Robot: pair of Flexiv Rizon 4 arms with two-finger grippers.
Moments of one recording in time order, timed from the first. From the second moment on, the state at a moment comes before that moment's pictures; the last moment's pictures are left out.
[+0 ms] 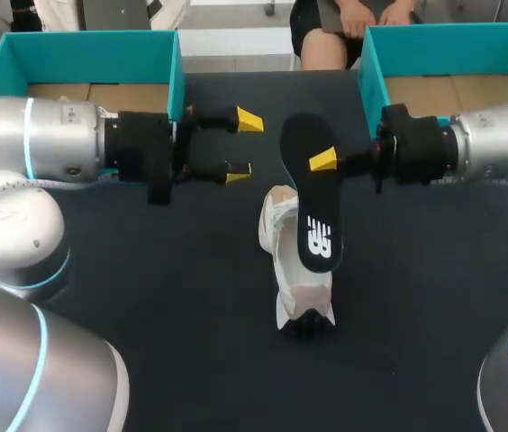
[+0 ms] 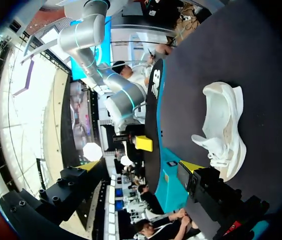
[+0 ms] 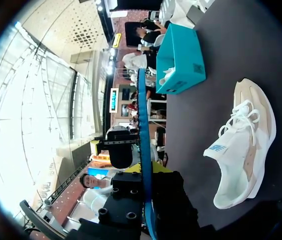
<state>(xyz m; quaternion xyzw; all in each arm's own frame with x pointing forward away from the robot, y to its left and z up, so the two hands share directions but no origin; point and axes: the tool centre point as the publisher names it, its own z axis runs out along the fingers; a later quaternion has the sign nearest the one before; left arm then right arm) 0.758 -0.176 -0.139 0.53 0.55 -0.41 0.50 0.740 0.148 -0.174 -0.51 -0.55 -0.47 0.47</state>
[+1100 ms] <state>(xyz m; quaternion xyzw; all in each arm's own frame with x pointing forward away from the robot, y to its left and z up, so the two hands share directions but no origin) 0.775 -0.240 -0.167 0.45 0.50 -0.49 0.55 0.731 0.174 -0.166 -0.49 -0.55 -0.47 0.48</state>
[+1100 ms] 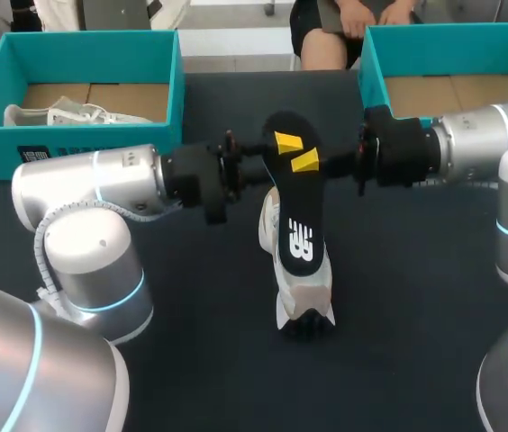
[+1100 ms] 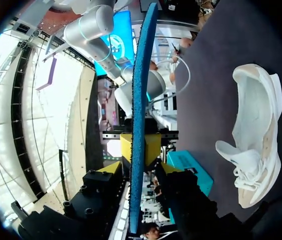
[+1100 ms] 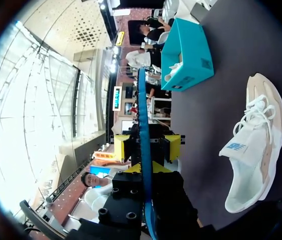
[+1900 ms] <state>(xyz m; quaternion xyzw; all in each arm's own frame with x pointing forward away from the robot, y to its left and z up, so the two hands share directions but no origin) 0.772 -0.245 -0.172 0.44 0.52 -0.50 0.53 0.733 0.161 -0.177 -0.50 -0.55 -0.49 0.45</state>
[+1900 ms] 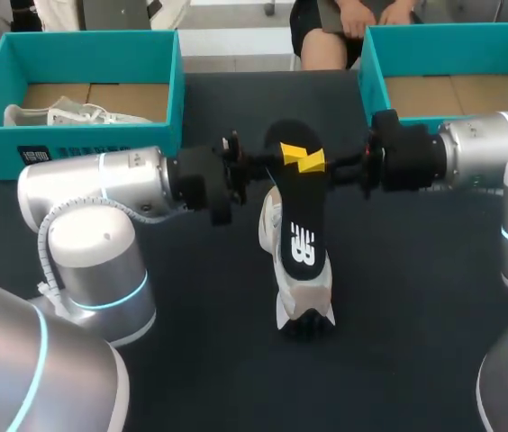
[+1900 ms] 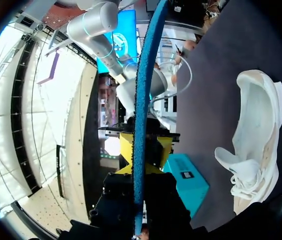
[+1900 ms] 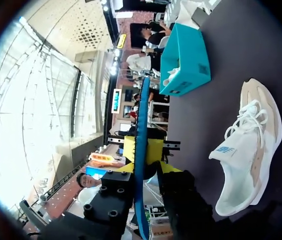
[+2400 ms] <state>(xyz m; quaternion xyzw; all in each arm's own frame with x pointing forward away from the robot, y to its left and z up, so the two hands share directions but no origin) 0.750 -0.216 -0.158 0.38 0.58 -0.58 0.43 0.724 0.115 -0.141 -0.45 -0.65 -0.54 0.30</state>
